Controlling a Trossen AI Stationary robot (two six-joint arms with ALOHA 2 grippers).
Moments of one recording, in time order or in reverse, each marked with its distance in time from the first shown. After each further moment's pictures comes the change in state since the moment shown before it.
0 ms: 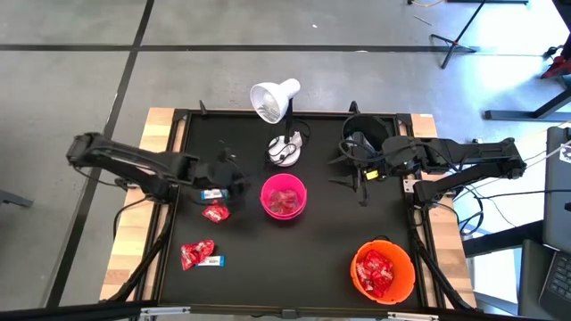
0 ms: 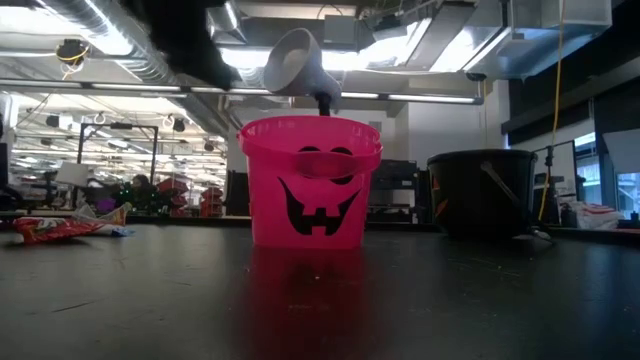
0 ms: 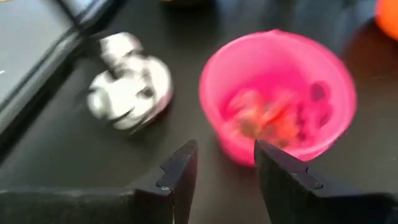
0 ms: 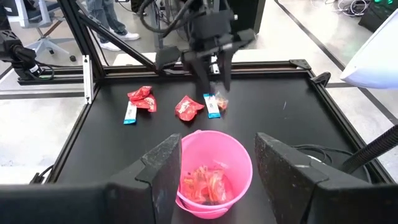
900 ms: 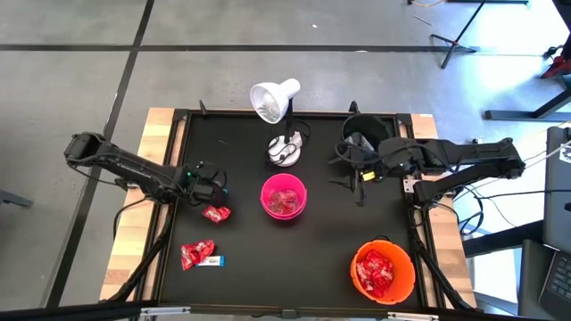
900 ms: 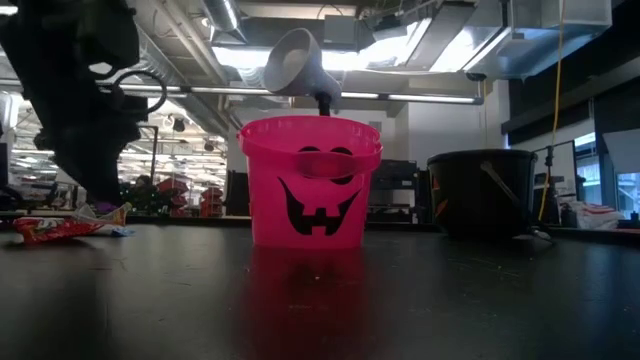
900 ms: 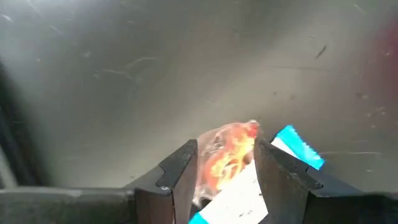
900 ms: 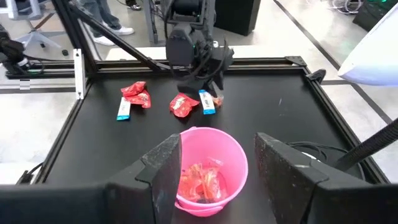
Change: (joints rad) left arm -0.051 -0.054 -0.391 -0.291 -0.120 -0.764; right arm 0.000 0.019 0.000 -0.002 0.018 -0.011
